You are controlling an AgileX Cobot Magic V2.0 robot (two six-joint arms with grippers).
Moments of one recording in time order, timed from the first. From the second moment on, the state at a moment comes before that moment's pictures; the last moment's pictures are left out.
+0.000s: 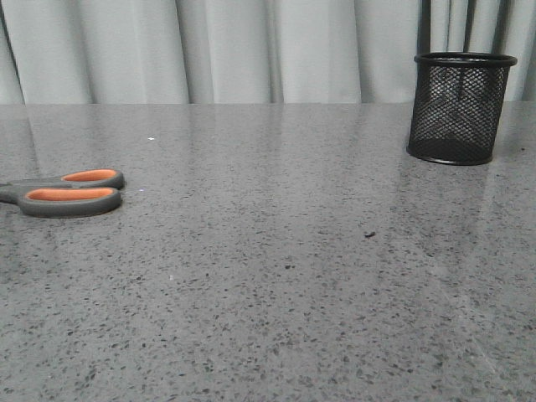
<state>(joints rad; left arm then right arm) 0.02 0.78 -0.88 -0.40 0.83 0.37 -0.02 0.78 -0.76 0.36 0.69 -0.14</state>
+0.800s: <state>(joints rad) -0.09 1.48 -1.19 -0.41 1.13 1.37 -0.02 0.80 -0.79 0.36 0.74 -0.19</state>
